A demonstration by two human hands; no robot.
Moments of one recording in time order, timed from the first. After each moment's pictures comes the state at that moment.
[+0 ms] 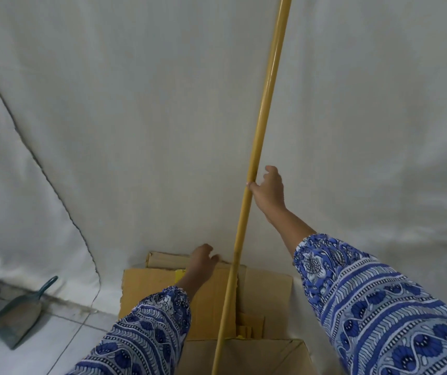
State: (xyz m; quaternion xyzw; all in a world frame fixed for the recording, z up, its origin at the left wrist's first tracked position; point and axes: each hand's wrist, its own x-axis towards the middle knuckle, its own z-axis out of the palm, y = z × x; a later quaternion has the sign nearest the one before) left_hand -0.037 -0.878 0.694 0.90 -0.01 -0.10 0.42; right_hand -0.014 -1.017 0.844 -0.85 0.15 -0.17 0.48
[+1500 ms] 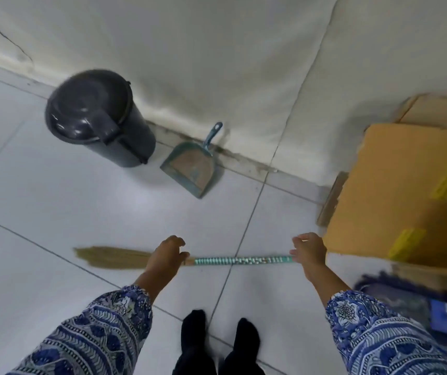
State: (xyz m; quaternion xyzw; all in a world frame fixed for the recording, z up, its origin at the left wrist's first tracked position) left_hand -0.004 -0.045 0.249 0.90 0.15 -0.34 0.22; right_hand 0.012 -0.332 0.216 -0.73 0.45 0.23 0.46
